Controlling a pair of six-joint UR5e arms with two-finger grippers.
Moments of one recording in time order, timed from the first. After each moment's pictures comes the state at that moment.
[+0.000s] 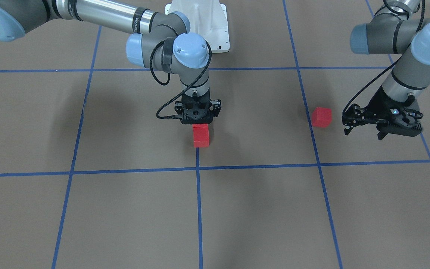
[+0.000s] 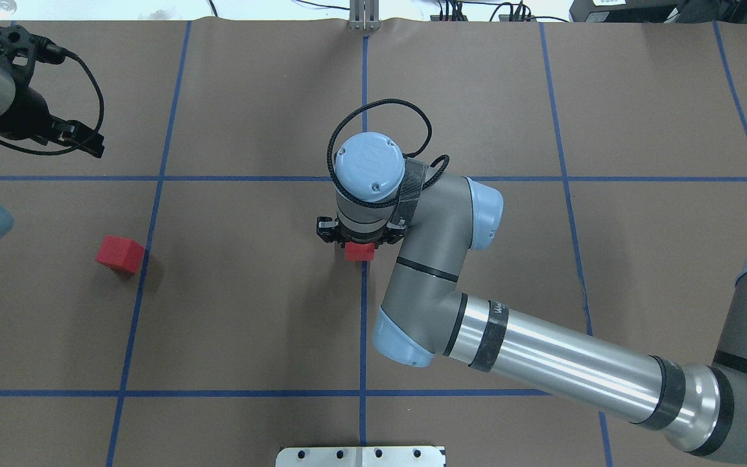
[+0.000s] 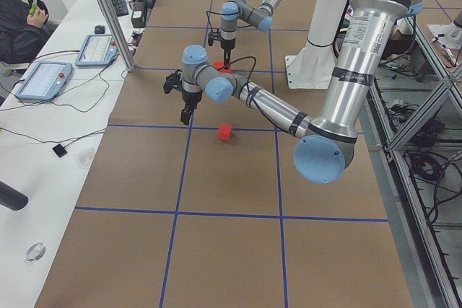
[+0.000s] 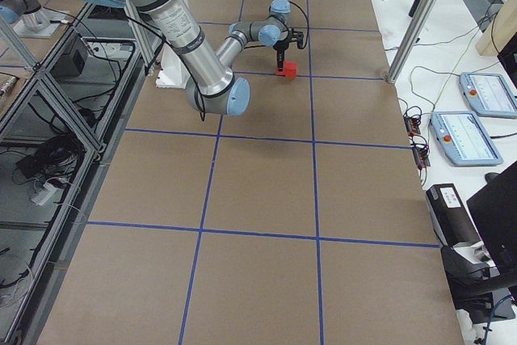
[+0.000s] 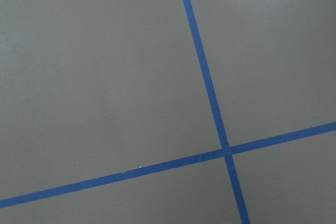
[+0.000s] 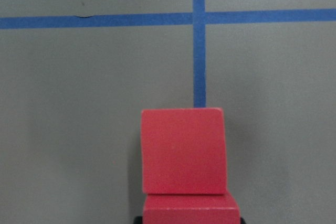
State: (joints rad) left arm -1.03 -1.83 -1.78 -1.75 -2.08 -0.57; right arm 0.49 -0.70 1.39 -1.48 1.85 1.25
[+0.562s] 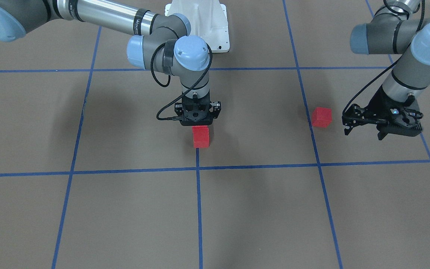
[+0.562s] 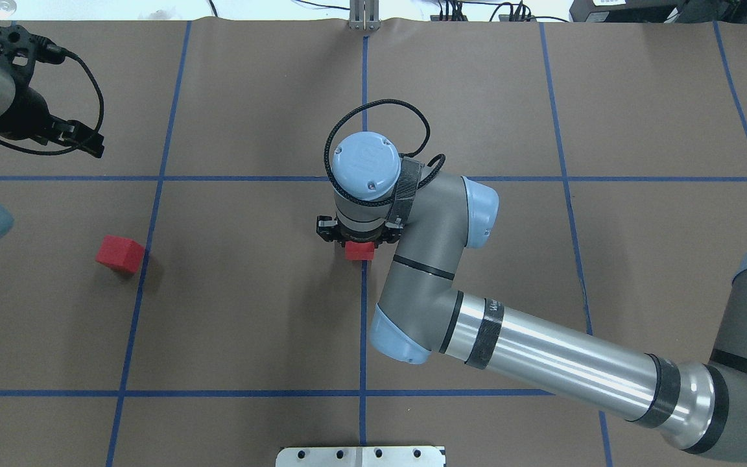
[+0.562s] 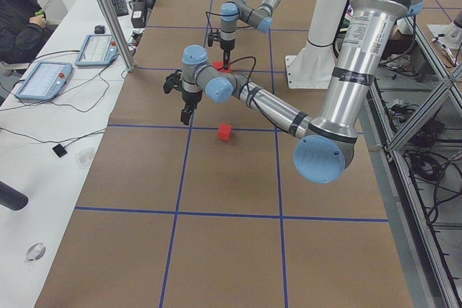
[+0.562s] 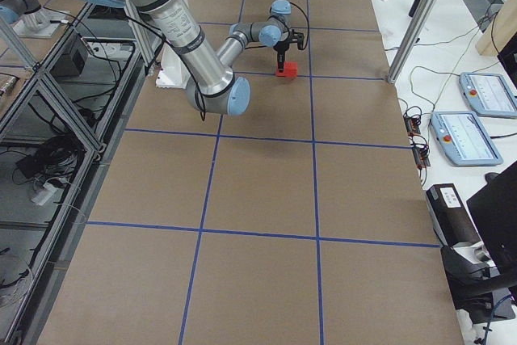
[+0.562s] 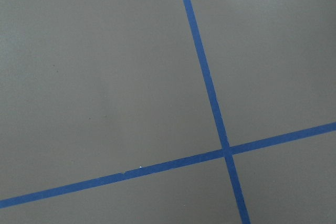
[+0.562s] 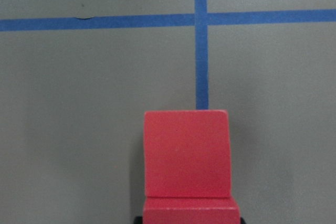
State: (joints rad) left arm -1.03 -1.83 -1.78 -1.75 -2.08 -0.57; right arm 0.49 -0.70 1.38 -1.48 1.85 1.25
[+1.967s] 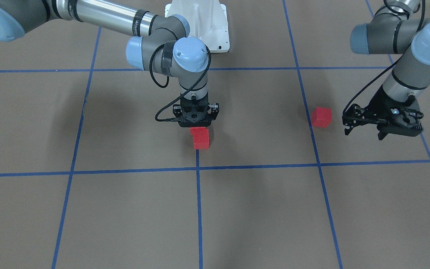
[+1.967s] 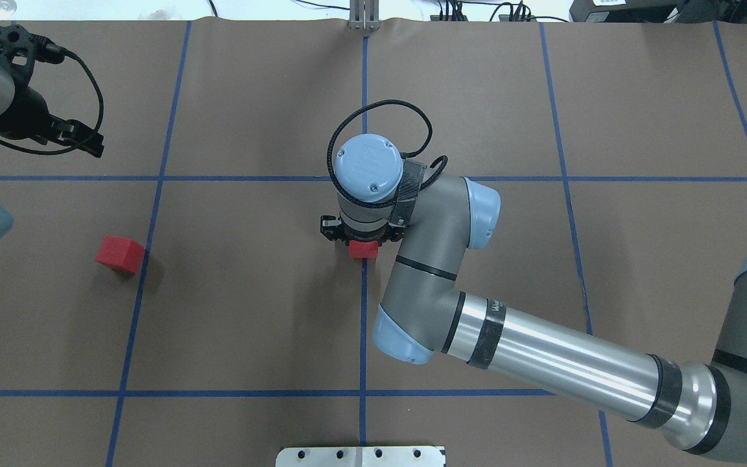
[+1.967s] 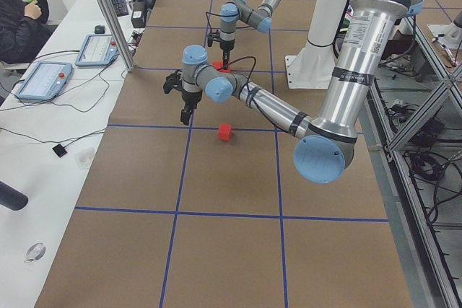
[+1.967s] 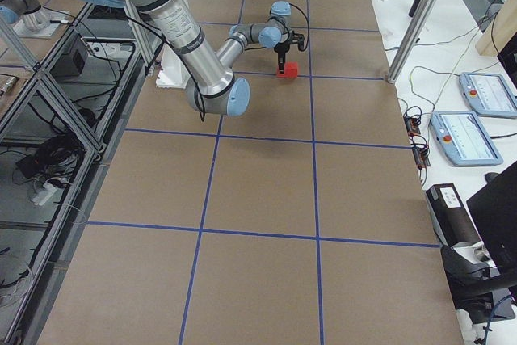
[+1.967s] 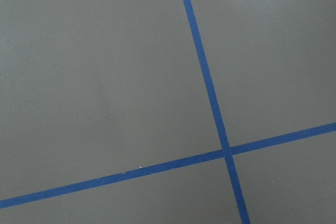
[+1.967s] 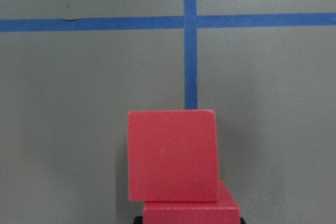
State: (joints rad) left arm -1.03 -1.83 -1.78 -1.75 -2.08 -0.57; right arm 0.49 -0.71 1.38 -1.48 1.83 1.24
